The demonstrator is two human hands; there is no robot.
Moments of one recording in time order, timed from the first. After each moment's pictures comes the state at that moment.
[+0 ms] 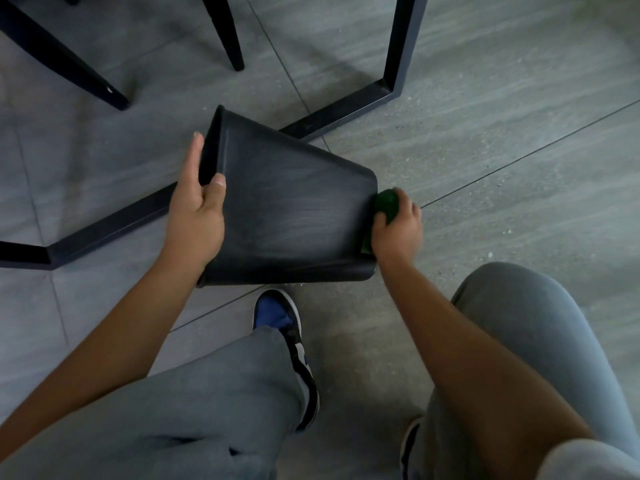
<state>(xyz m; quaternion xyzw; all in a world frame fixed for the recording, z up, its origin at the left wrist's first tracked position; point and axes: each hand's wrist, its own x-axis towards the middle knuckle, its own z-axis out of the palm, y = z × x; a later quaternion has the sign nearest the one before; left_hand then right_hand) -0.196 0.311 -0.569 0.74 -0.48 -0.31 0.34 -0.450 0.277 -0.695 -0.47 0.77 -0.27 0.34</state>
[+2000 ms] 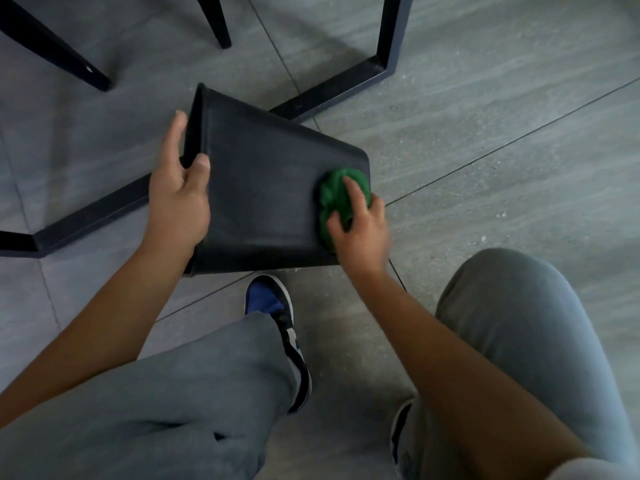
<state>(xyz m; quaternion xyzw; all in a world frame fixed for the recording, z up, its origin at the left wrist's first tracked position) -0.191 0.310 -0.576 0.74 -0.46 -0.32 0.37 -0.425 0.315 -0.693 -0.59 0.70 -0.24 0.32</state>
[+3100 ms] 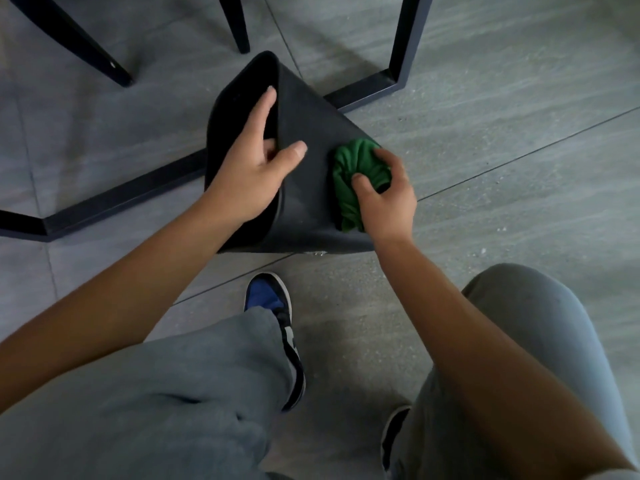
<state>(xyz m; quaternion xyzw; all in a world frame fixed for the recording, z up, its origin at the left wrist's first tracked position) -0.253 0.283 -0.556 0.65 -0.52 -0.44 0.33 -0.446 0.272 -0.634 -0.46 0.67 -0.37 0.44</state>
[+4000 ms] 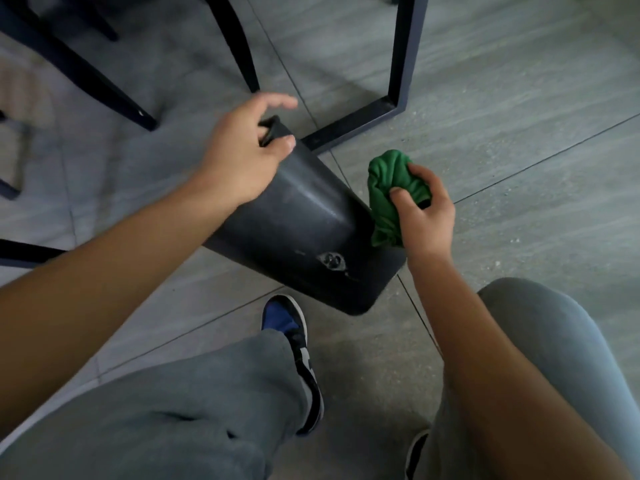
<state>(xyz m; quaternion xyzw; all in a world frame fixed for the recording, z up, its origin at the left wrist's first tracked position) -0.253 0.248 -0.501 0.70 -0.61 -0.27 0.28 -0.483 0.273 -0.615 -0.36 0.66 -0.46 0.48</state>
